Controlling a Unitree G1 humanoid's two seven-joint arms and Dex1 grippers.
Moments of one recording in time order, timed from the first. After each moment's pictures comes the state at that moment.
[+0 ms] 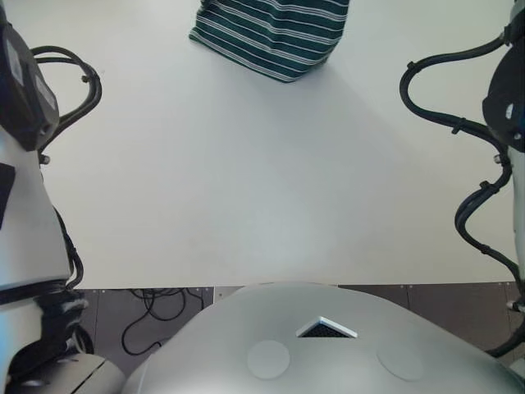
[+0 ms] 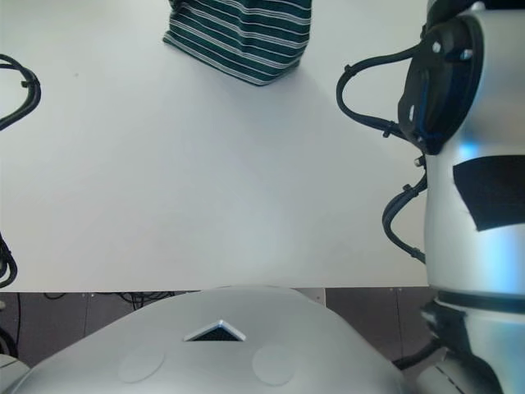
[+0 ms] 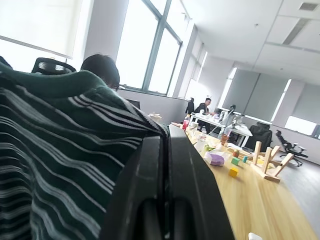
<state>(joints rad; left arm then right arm) -1.52 0.59 -0.06 1.28 0.19 -0.12 -0.50 -1.54 -0.33 -0.12 1.26 0.08 -0.14 0.50</state>
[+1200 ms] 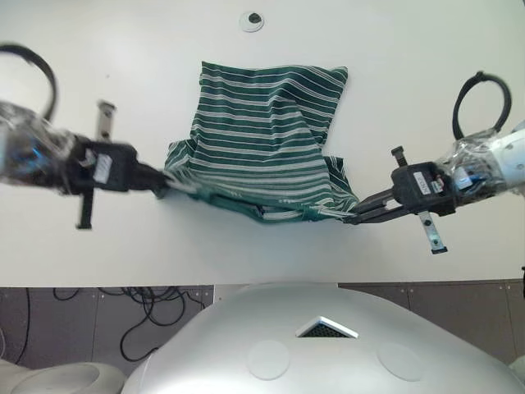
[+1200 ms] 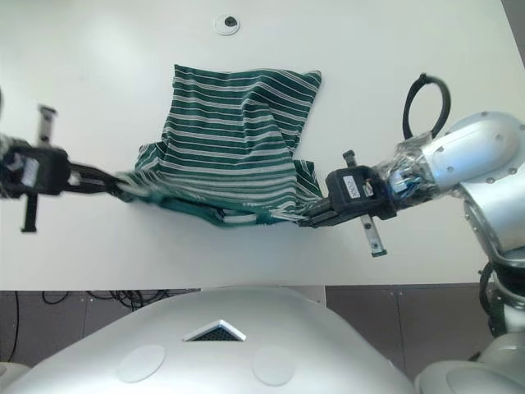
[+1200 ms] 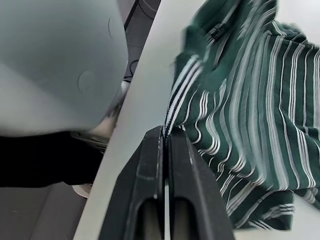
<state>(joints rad) 0.13 1.21 0.21 -0.69 -0.31 0.43 -1.52 -0.14 -1.02 0.17 -0.68 0.43 0.62 1.46</state>
